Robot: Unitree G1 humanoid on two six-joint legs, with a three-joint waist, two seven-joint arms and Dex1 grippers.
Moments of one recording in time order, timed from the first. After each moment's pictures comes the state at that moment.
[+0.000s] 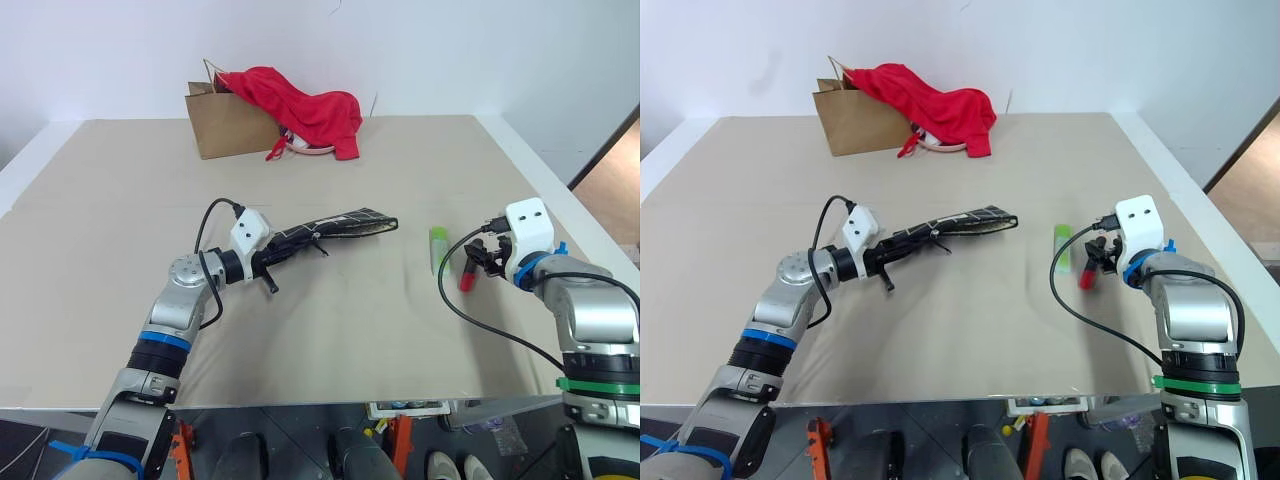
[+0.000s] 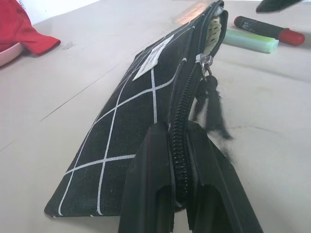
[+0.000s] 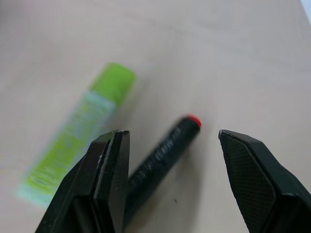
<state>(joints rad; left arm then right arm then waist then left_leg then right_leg) -0.60 0.32 -0.09 0.31 -0.18 0.12 -0.86 -0.49 -0.65 -0.20 0.01 0.07 0.89 0.40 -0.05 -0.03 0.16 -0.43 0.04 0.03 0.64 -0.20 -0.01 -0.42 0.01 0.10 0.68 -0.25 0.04</state>
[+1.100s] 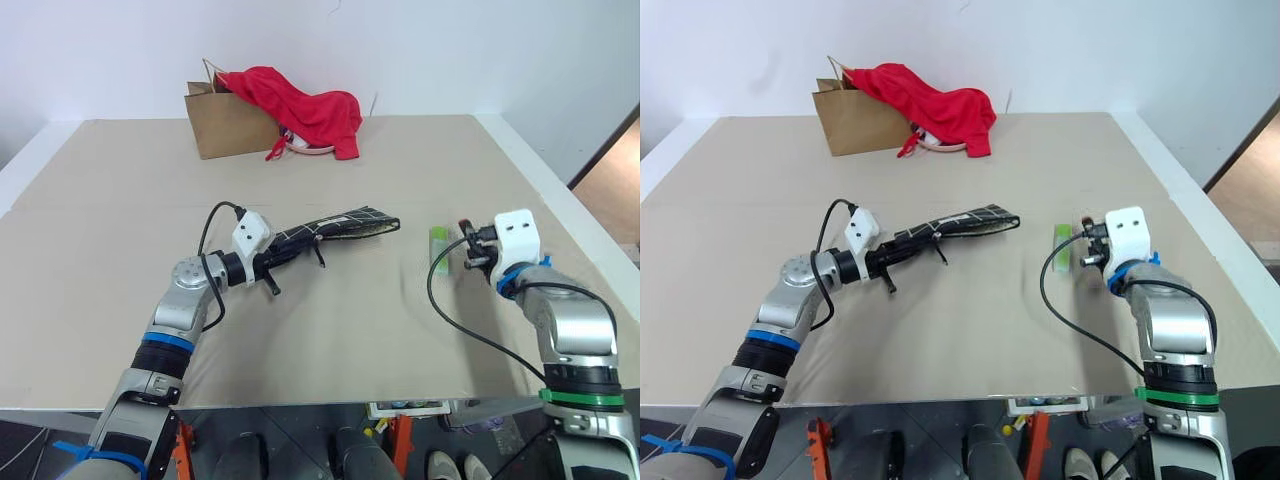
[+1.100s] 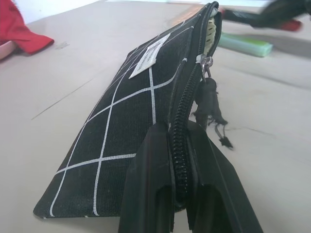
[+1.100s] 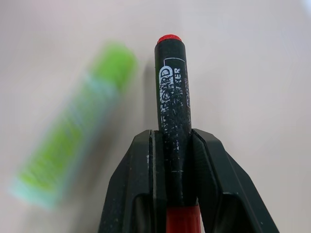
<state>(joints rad) -0.60 0.31 -0.08 0.35 -0.20 0.09 -0.88 -0.46 -0.61 -0.20 -0.05 0.09 0.78 0.34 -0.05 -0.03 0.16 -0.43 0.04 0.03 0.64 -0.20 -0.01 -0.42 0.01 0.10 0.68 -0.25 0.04</state>
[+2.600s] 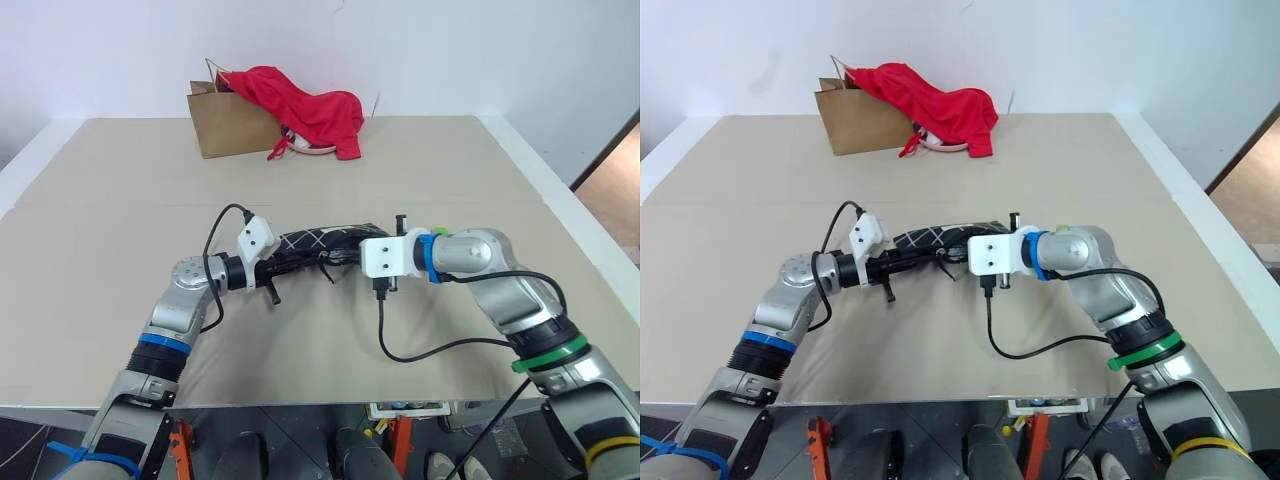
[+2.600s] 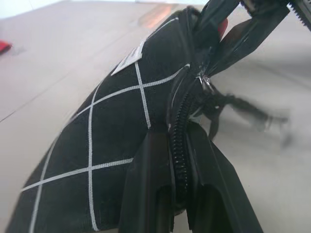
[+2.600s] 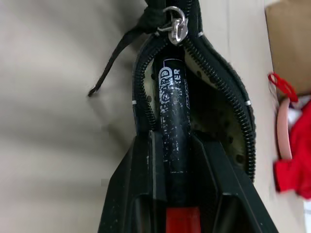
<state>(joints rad) -0.59 0.34 -0.12 0.28 -0.22 0.14 -0.98 -0.72 -0.67 0.39 0.04 -0.27 -0.01 0.94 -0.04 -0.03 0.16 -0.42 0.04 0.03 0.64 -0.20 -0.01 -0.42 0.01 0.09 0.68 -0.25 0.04</state>
